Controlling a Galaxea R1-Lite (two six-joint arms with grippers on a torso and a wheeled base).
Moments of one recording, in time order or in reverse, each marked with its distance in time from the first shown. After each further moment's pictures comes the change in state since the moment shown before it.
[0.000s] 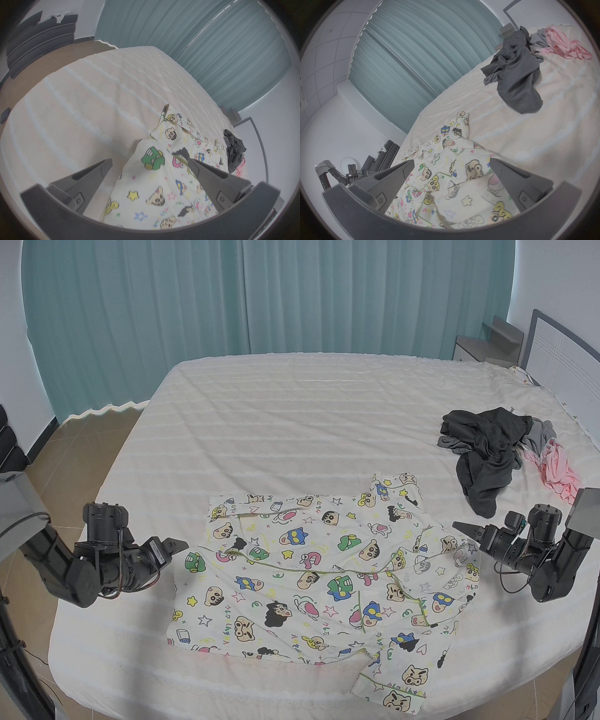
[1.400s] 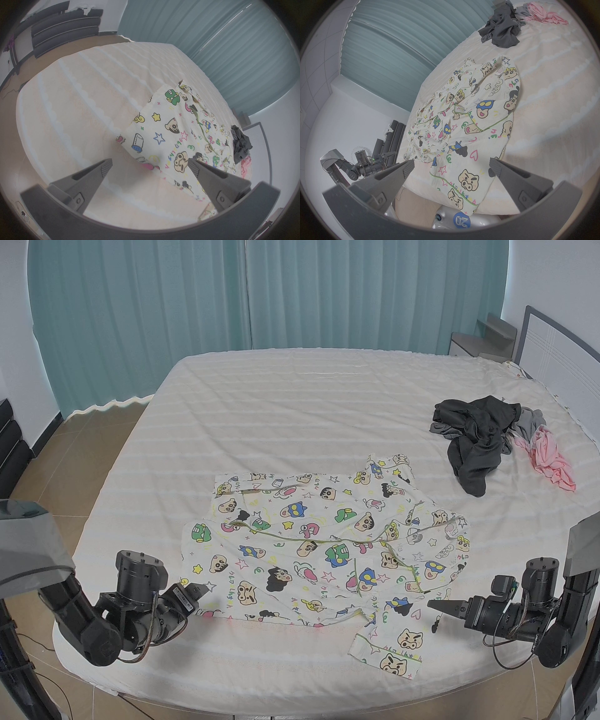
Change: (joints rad) left arm -0.283 -0.035 0.288 -0.151 0.314 -0.299; right arm 0.273 -0.133 0.582 -0.211 -0.119 0.083
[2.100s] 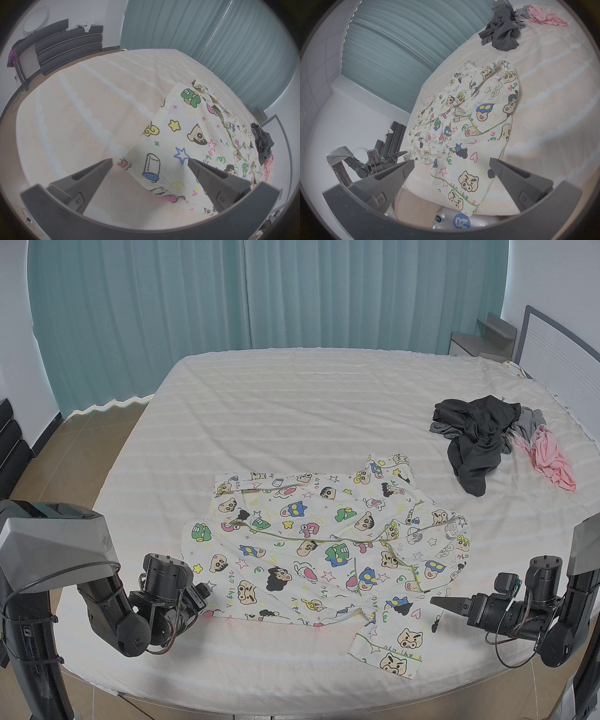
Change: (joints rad) left arm 0.010 0.221 -0.147 -0.032 0.175 0.087; right arm -0.009 -0.021 0.004 0.000 -0.001 -0.002
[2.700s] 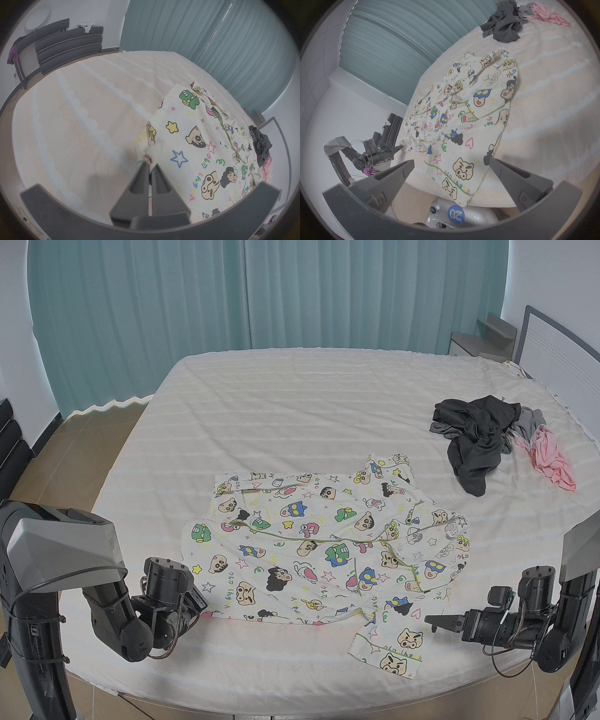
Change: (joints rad) left arm -0.002 0.042 0.019 -0.104 0.008 -0.001; right arm 0.022 0.052 0.037 0.000 -0.001 -0.064
